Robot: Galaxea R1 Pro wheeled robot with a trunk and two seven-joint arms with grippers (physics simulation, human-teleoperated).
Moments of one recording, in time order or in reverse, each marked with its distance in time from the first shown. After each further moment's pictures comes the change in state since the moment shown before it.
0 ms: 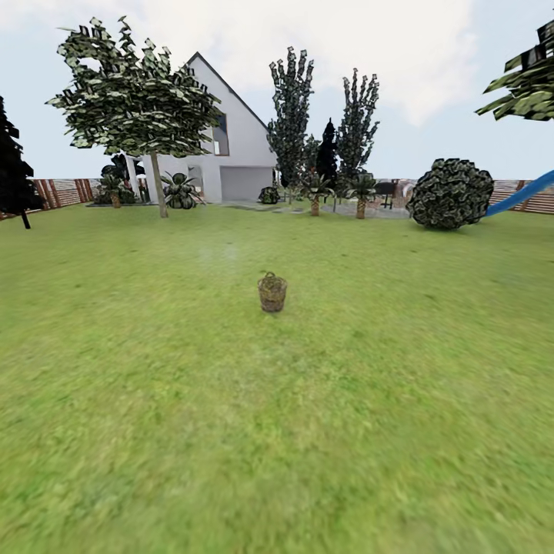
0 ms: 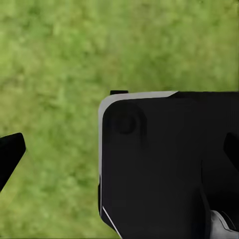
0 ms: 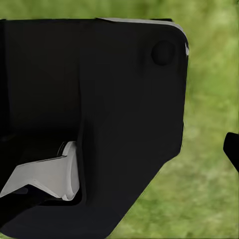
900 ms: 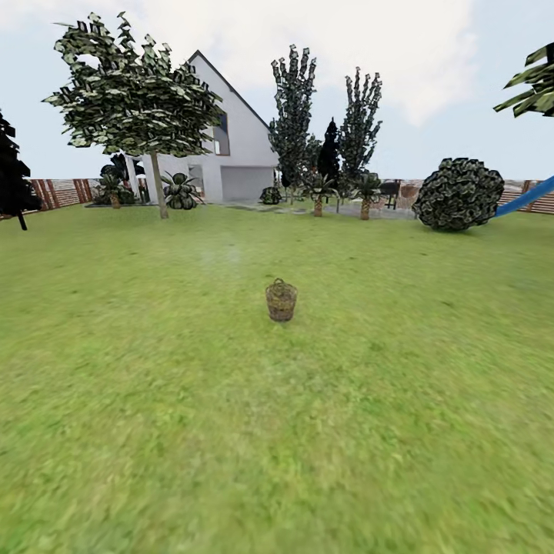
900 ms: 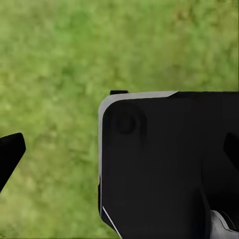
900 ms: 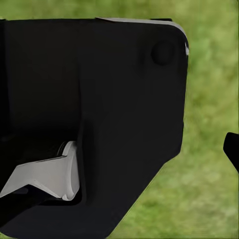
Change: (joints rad) left arm 0.000 0.000 0.000 0.000 0.000 0.000 0.000; right arm 0.000 0.000 -0.001 0.000 0.000 0.000 0.000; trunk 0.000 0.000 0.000
